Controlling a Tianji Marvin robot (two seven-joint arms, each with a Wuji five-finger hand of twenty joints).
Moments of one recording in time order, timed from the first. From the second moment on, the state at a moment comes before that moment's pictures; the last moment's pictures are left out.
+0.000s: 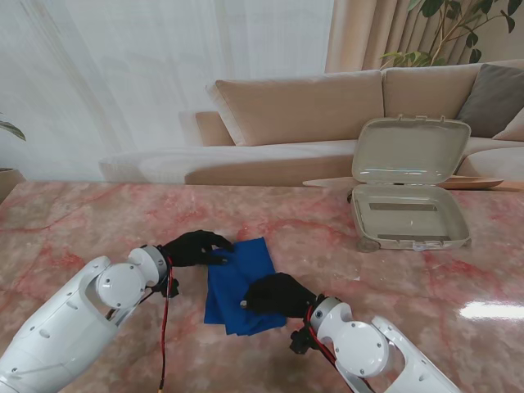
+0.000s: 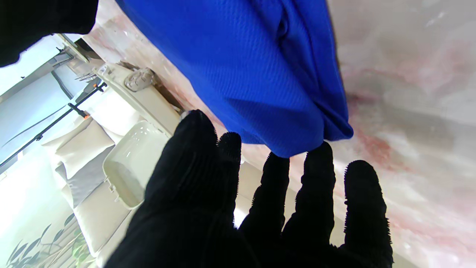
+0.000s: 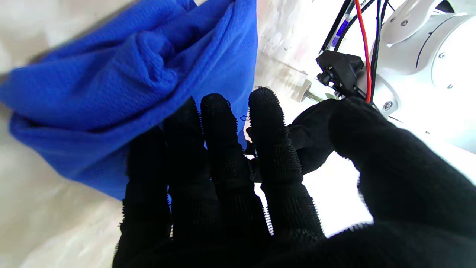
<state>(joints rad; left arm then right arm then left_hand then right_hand) 1.32 -1.07 -1.06 -1.36 0.41 -0.18 -0.27 -1.64 -1.10 1.02 -1.68 -0.24 -0.05 0.15 1.14 -0.18 0.00 -0.05 0.56 0.08 0.39 0.39 0.49 0.23 0.36 0.46 0.41 0.29 0.43 0.73 0.03 0.35 0.97 0.87 0.48 -0.50 0.85 -0.01 0.94 0.14 0.62 0.63 0.96 0.27 0.55 0.56 0.93 0.27 0.37 0.45 0.34 0.27 1.11 0.38</state>
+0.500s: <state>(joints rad) 1.34 -1.07 -1.13 -1.42 0.41 -0.12 -0.30 -1.77 -1.11 1.16 -1.79 -0.35 -0.06 0.03 1.14 -0.16 0.00 -0.05 0.56 0.08 0.39 0.37 0.49 0.23 0.36 0.46 0.41 0.29 0.43 0.73 0.03 0.35 0.97 0.87 0.44 -0.52 0.89 -0.01 0.94 0.13 0.62 0.64 0.99 0.24 0.58 0.56 1.02 0.23 0.52 0.46 0.92 0.20 1.35 0.60</state>
